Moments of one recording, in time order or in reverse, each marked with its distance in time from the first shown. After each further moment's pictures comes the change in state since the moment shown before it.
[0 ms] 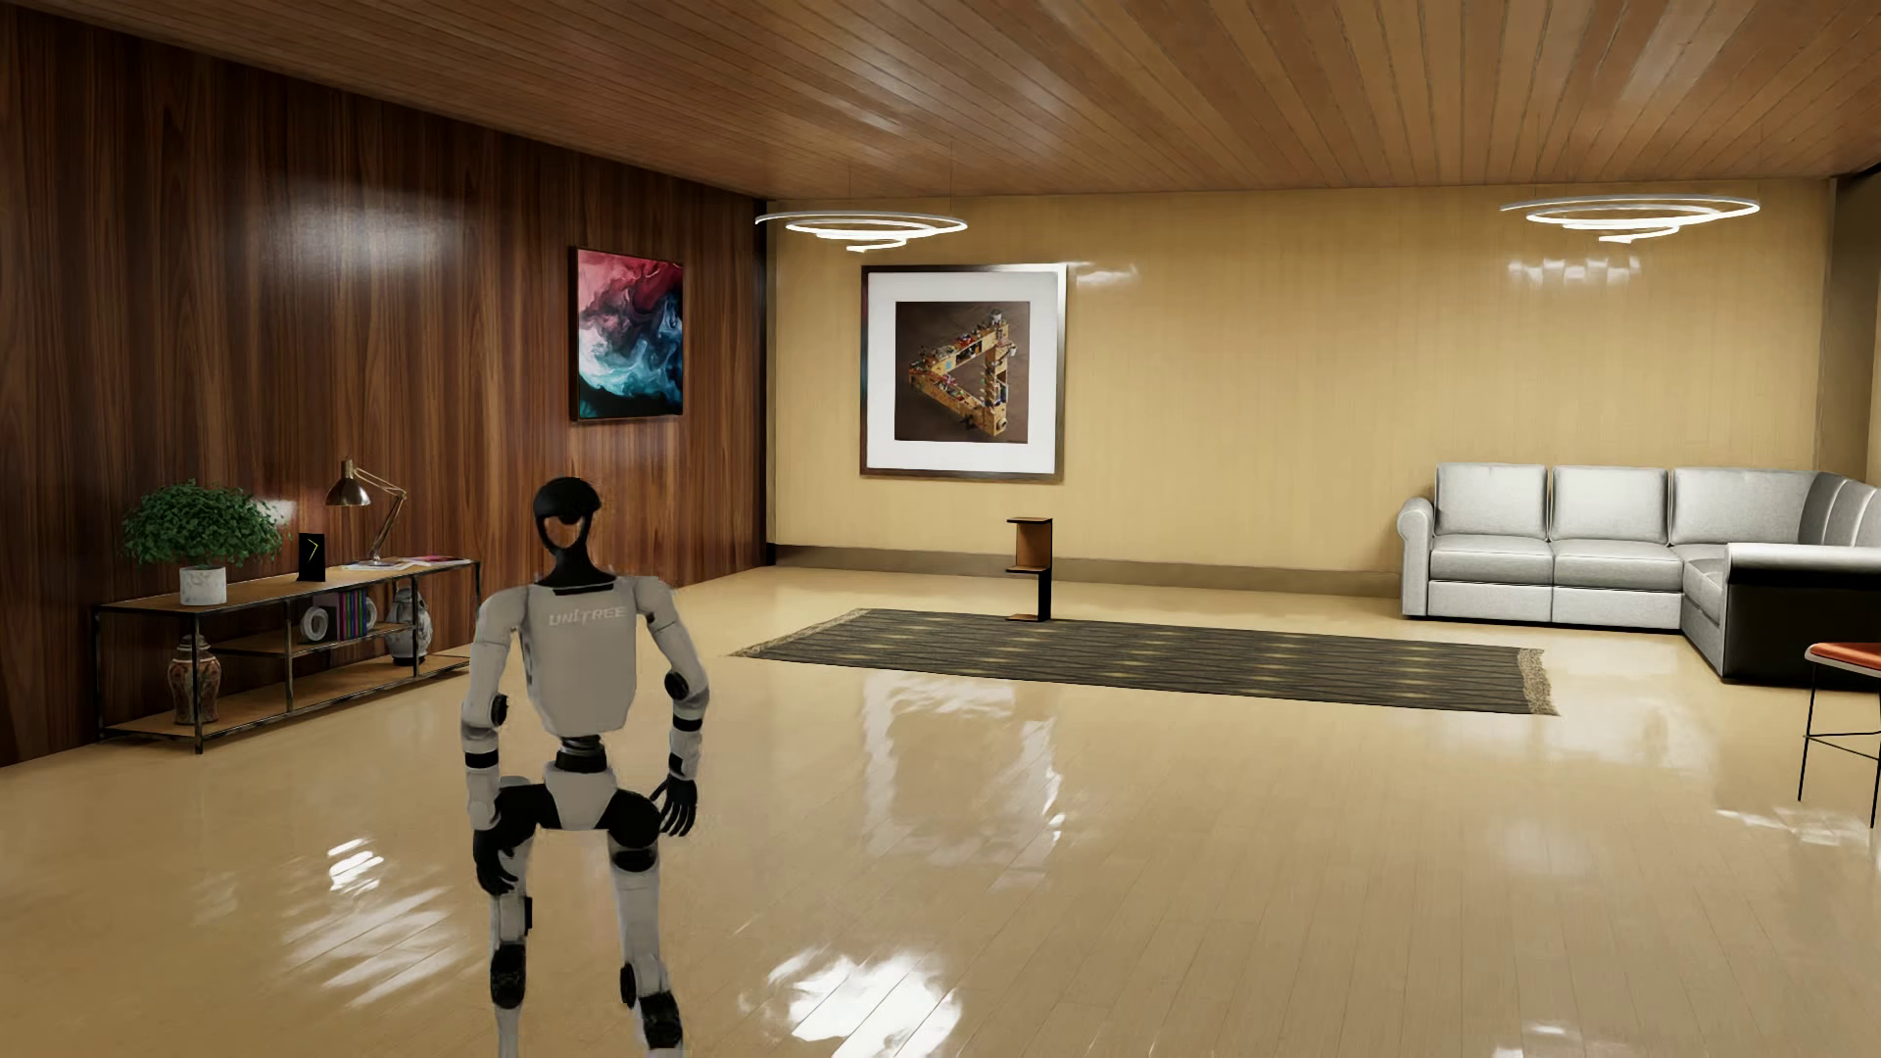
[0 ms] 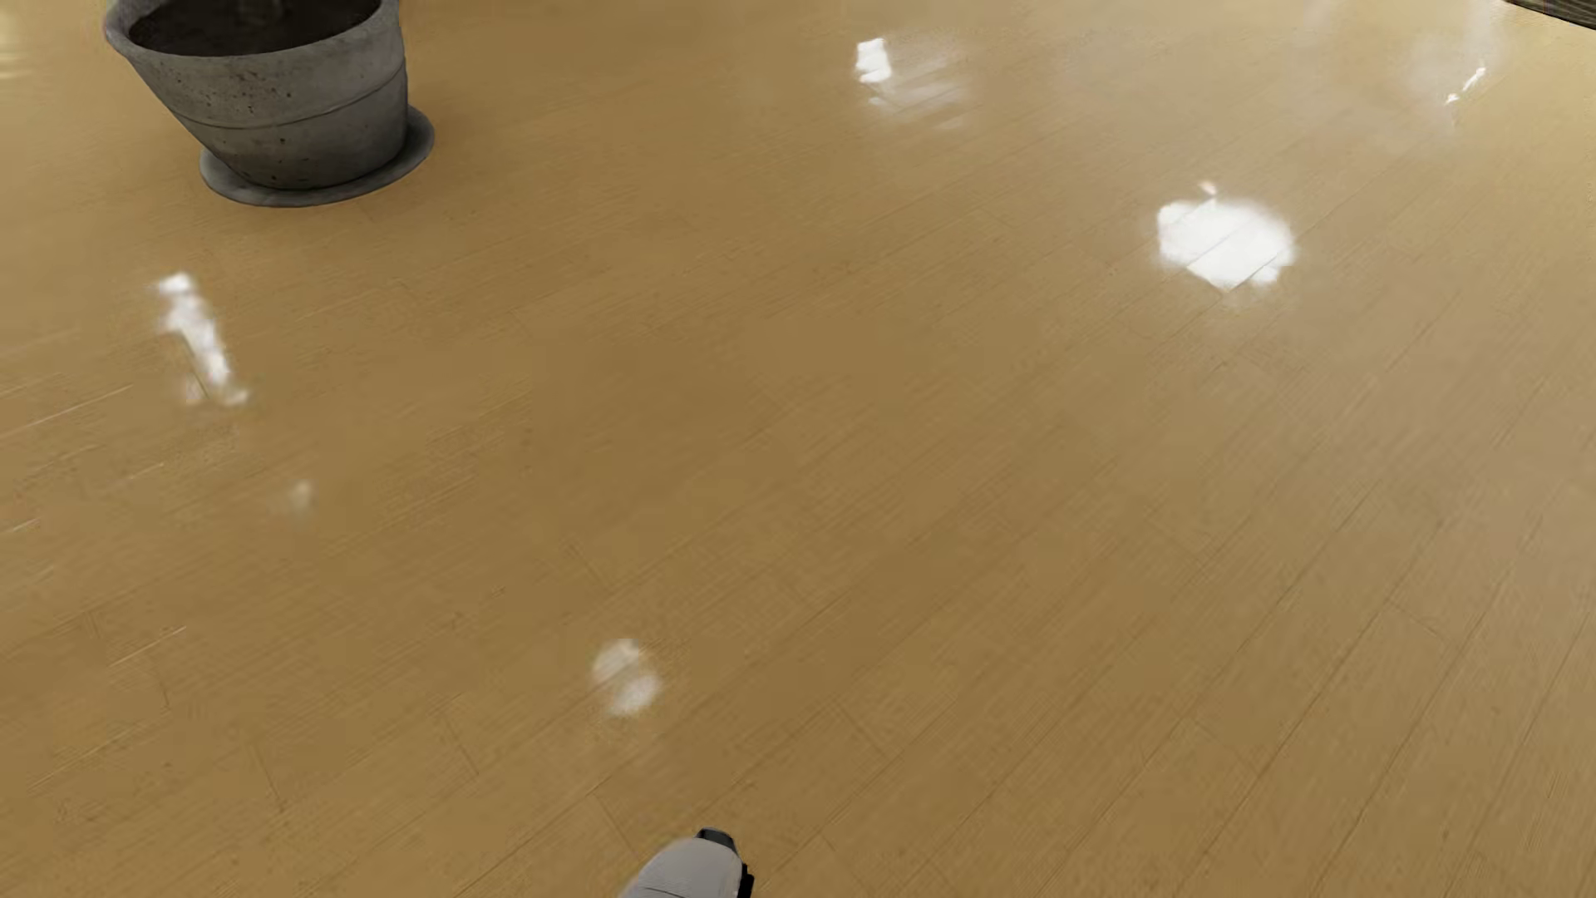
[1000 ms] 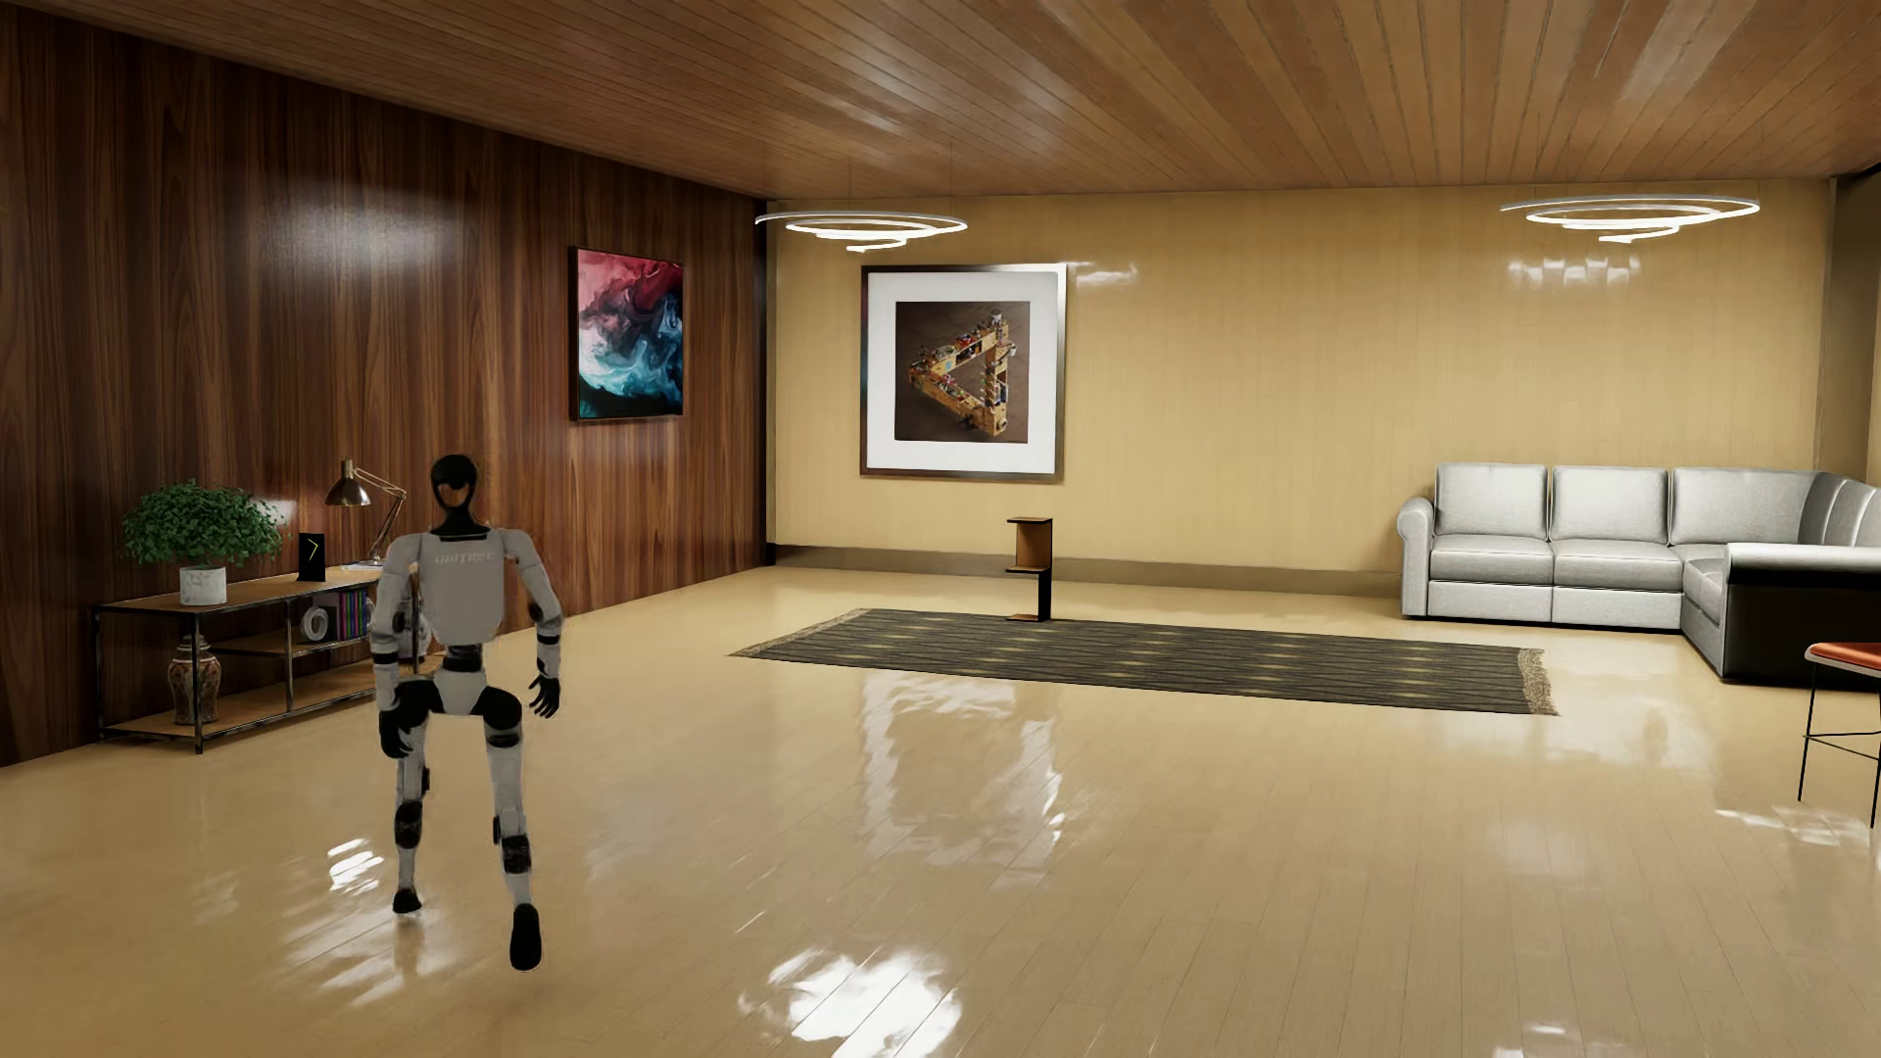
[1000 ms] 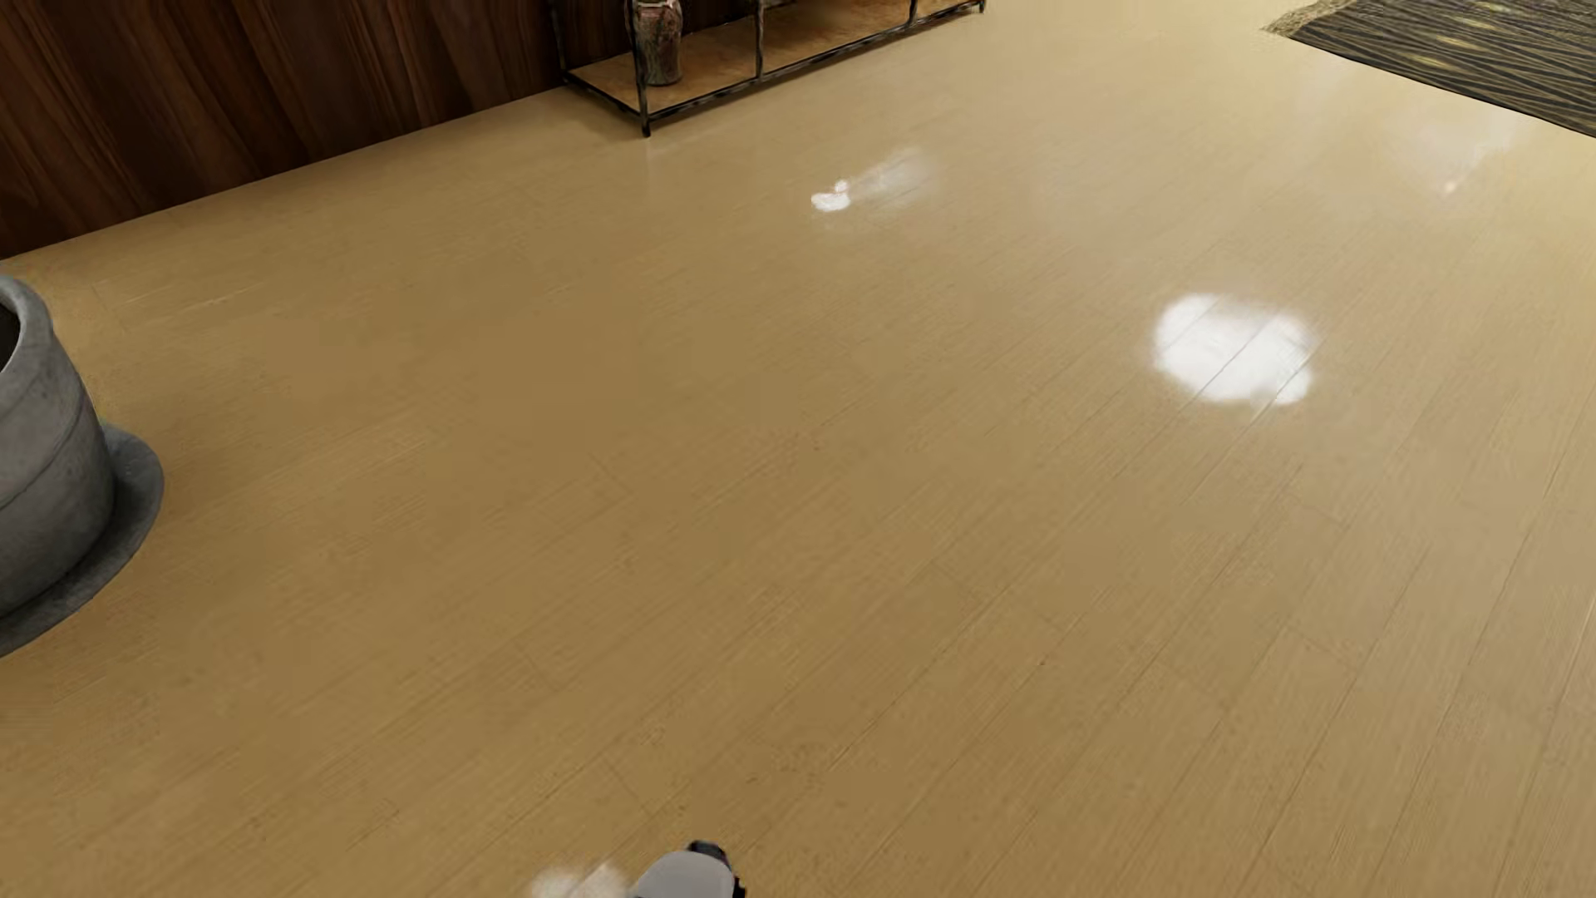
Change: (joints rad) body 0.000 0.092 0.007 0.037 -0.024 0.004 0.000 0.000 -0.033 -0.091 -0.101 0.068 0.025 -0.071 -0.028 -0.015 -0.009 0.000 0.000 0.050 -0.129 0.002 -0.072 0.000 0.000 0.000 0.000 0.000 0.000
